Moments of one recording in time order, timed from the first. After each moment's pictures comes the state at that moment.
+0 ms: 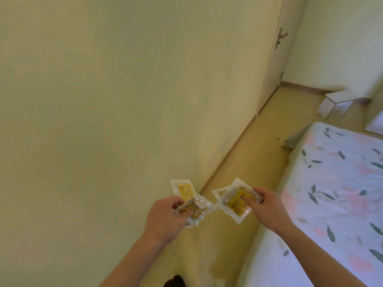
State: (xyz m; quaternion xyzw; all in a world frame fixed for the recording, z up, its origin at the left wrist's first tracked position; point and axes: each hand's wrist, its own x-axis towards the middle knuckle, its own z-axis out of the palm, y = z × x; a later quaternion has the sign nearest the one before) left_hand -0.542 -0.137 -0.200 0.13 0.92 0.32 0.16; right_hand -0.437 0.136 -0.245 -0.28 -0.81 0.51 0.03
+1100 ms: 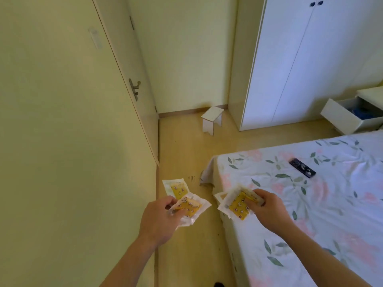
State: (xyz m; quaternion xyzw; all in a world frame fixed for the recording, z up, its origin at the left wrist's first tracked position) left_hand -0.948 0.488 -0.203 0.47 0.78 0.31 0.28; right_hand -0.663 0.611 -0.223 -0.59 -0.66 0.42 0.20
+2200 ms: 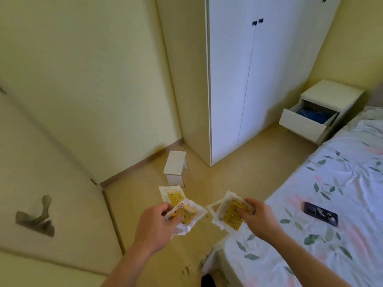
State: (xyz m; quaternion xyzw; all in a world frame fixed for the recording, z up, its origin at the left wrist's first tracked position) left_hand -1.175 1.173 -0.206 0.64 0.65 0.22 0.33; right_hand -0.872 1.156 -0.257 -0.74 -0.52 0.34 0.24
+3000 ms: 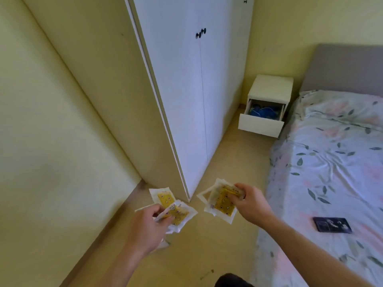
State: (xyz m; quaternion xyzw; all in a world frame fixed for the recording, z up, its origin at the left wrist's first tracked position) left_hand -1.119 1.671 -0.212 0.77 0.52 0.12 0.36; right_hand -0.845 1.545 -0.229 -0.81 -0.37 0.29 0.35
